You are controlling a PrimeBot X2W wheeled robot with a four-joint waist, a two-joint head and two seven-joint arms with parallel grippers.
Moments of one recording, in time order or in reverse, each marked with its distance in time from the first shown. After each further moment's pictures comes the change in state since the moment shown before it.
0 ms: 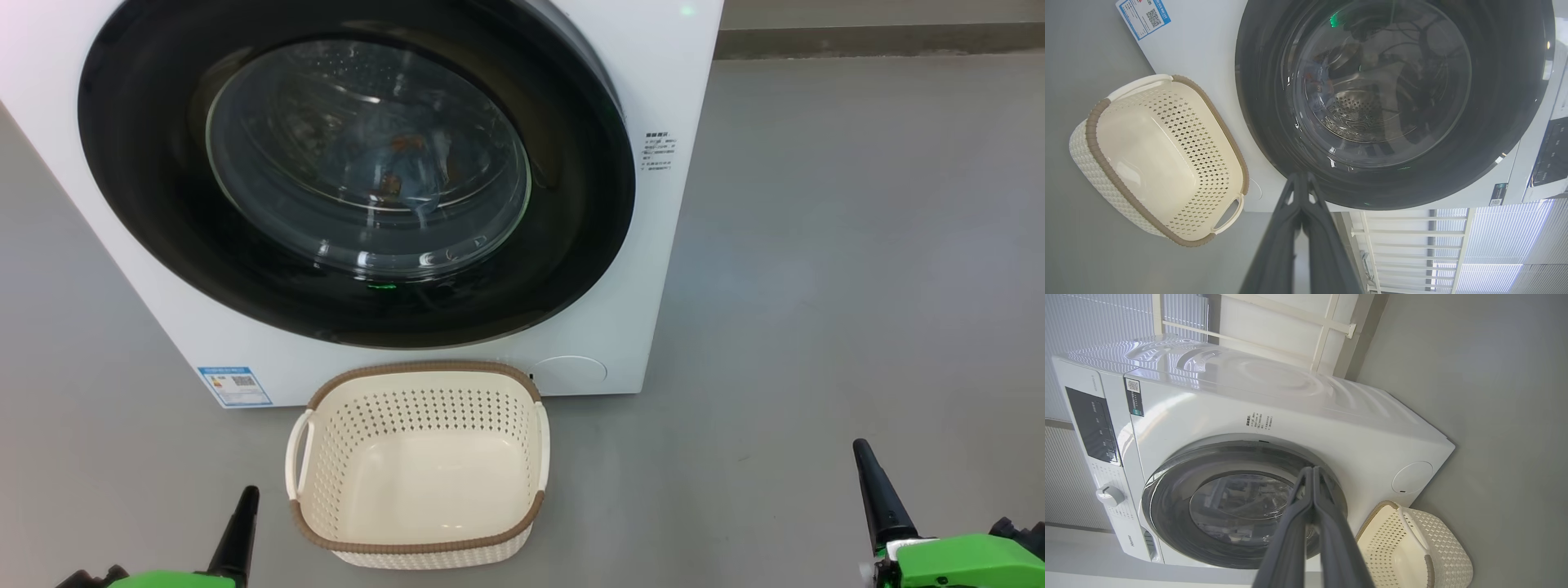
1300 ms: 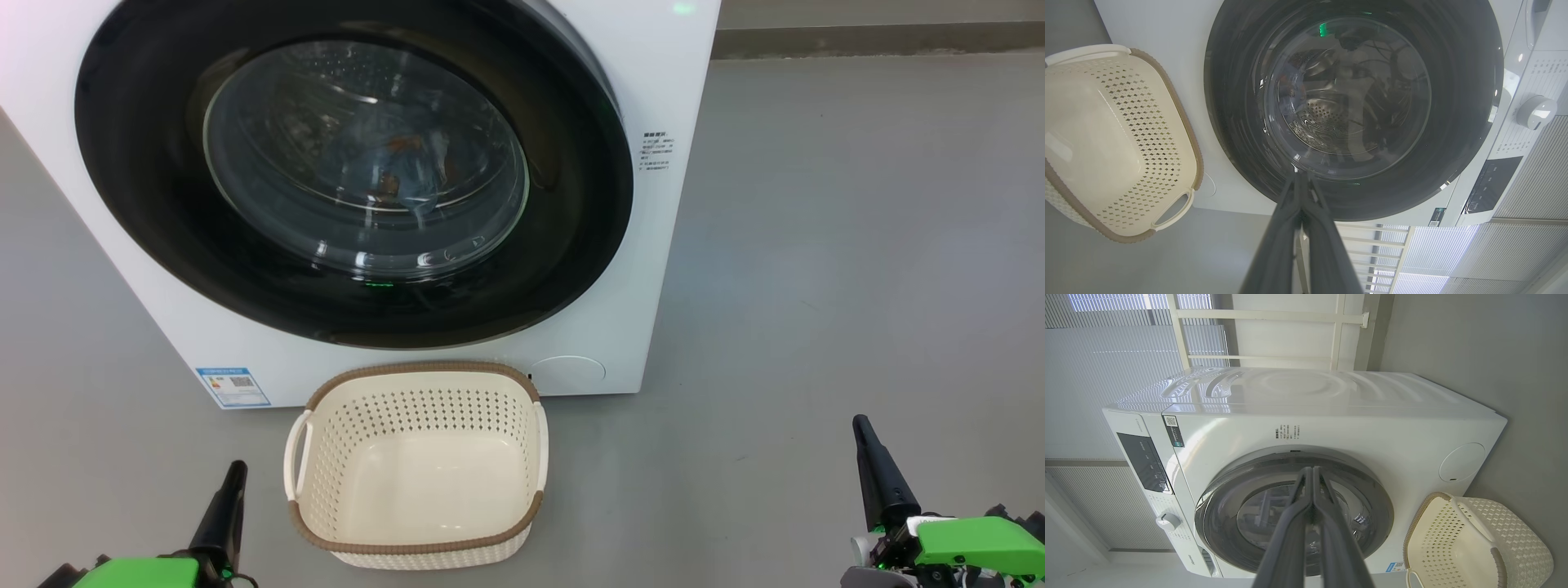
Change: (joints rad) left arm -0.038 0.000 0.043 0.003 -0.212 -0.021 0.058; right arm -0.042 -0.003 0.000 0.004 0.234 -0.001 0.053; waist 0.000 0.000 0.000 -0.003
